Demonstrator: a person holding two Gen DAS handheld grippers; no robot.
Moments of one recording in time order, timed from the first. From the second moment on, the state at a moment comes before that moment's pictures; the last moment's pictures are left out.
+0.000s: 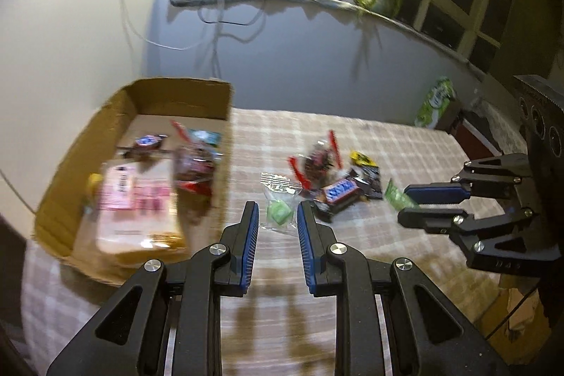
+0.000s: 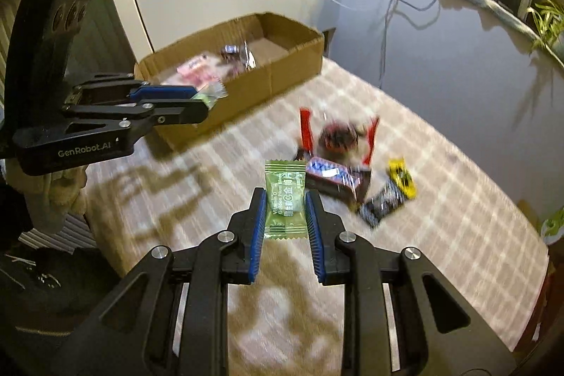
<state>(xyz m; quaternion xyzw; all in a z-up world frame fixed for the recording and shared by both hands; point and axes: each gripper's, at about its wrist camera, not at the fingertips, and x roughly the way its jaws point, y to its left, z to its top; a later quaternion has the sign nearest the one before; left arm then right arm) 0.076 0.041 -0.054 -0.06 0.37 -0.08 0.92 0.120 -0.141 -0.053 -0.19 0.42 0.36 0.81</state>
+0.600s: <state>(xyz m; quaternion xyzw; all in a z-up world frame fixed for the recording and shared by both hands) 0.074 0.134 -0.043 -0.11 0.35 0.00 0.93 0.182 -0.050 -0.029 -0.21 0.38 0.39 0.81</state>
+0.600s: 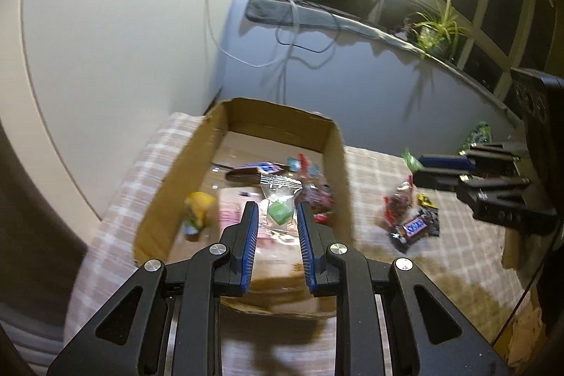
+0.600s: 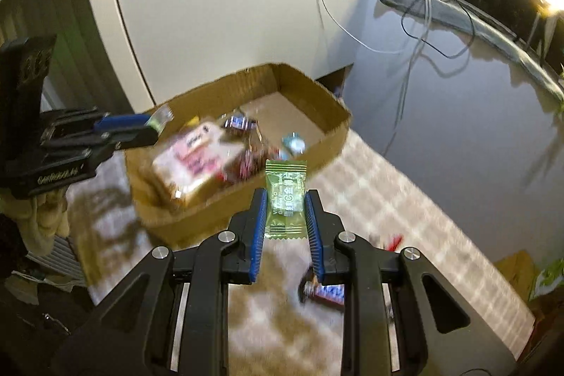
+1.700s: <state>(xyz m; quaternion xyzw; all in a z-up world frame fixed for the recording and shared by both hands) 0.110 0.177 -0.058 -0.13 0.36 0.03 0.92 0.266 0.060 -0.072 -0.21 0.42 0.40 0.79</state>
